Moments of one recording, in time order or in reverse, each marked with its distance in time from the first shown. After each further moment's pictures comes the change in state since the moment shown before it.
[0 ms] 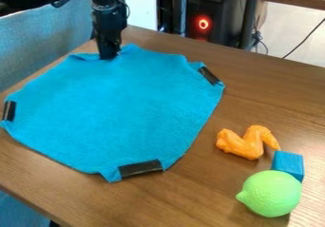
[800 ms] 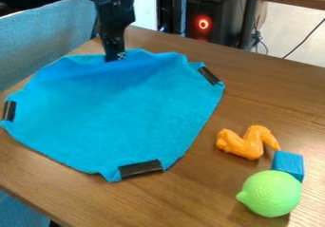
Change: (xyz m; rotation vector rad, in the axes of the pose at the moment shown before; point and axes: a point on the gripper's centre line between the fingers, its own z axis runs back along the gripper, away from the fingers) arm -0.020 -0.089 0.081 -0.010 -0.131 -0.189
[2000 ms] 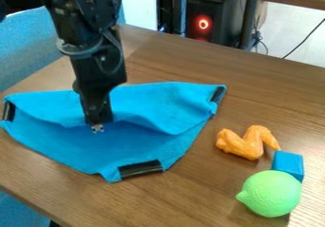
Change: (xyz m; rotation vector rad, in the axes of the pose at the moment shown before) arm -0.045 -0.131 0.041 -0.082 0.033 -0.154
